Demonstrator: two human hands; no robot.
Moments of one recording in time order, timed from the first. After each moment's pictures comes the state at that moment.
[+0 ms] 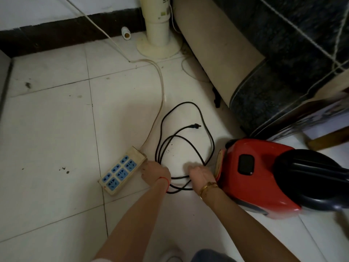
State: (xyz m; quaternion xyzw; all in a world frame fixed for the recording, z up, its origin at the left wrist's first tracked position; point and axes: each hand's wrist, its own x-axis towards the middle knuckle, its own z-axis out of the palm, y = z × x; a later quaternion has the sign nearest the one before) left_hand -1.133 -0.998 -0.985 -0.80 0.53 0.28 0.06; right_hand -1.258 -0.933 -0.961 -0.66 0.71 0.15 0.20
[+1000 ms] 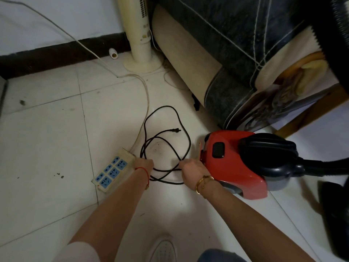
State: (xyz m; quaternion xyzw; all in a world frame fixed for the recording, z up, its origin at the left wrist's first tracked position) left_hand -1.119 -0.998 -0.951 -0.73 0.46 0.51 -0.05; right_hand -1.266 -0.884 -0.915 -0.66 0.73 0.00 0.20
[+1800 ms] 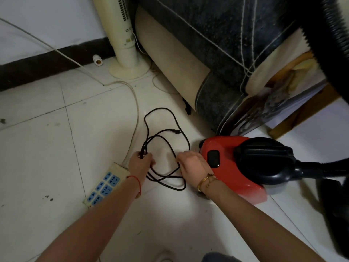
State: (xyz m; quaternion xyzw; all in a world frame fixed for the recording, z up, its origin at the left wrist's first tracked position) left_hand -1.148 -1.020 -0.925 -0.65 0.45 0.56 -0.24; right_hand -1.296 -0.907 -0.887 -0.63 0.74 -0.17 0.15
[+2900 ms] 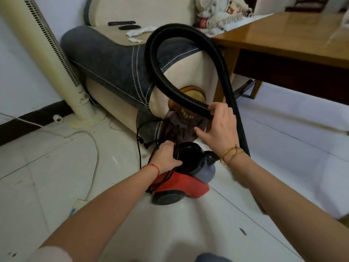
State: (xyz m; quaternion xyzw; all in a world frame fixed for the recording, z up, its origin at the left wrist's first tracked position) left_hand -1.327 -0.864 -0.771 -0.26 0.93 0.24 -0.04; right_hand -1.439 -0.717 -0.683 -0.41 0.84 -0.29 -0.22
